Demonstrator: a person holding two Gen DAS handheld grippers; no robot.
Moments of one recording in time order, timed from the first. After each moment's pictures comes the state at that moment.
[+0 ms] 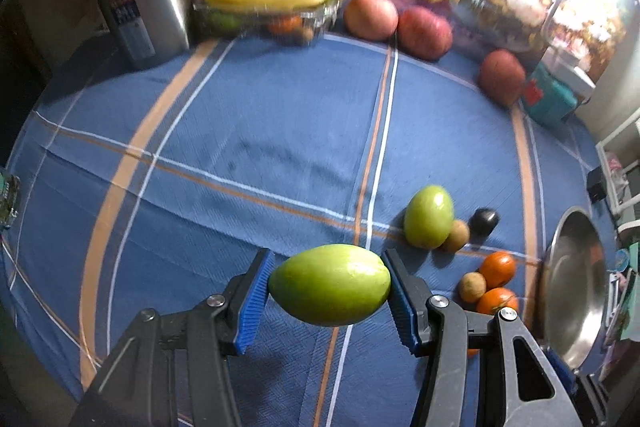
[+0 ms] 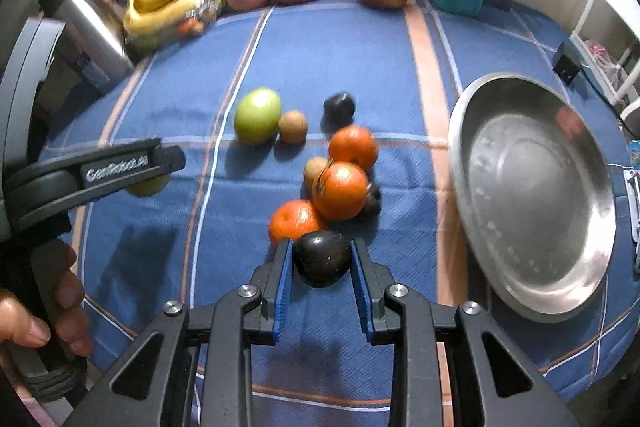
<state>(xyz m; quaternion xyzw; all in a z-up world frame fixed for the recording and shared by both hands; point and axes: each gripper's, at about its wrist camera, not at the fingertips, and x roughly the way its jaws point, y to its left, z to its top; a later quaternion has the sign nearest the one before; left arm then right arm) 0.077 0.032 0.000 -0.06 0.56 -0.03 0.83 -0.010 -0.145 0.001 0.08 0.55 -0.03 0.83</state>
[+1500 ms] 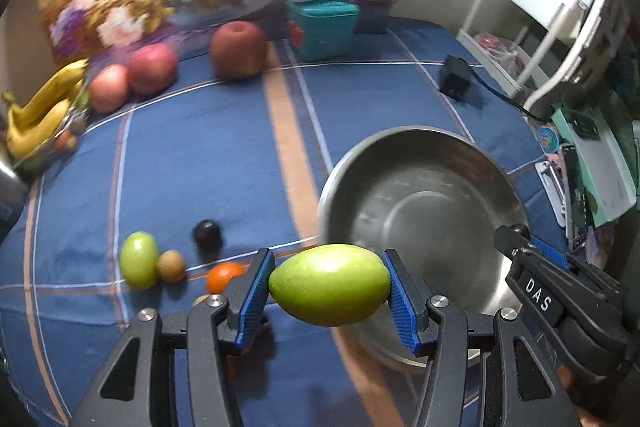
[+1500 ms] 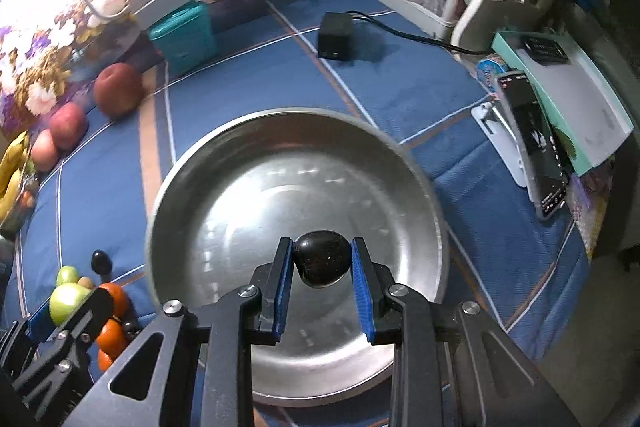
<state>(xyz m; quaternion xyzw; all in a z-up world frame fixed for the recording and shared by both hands) 0.040 -0.197 0.017 0.09 0.53 -0.25 0.81 -0.029 -0.336 0.006 0.19 0.51 -0.29 0.79</state>
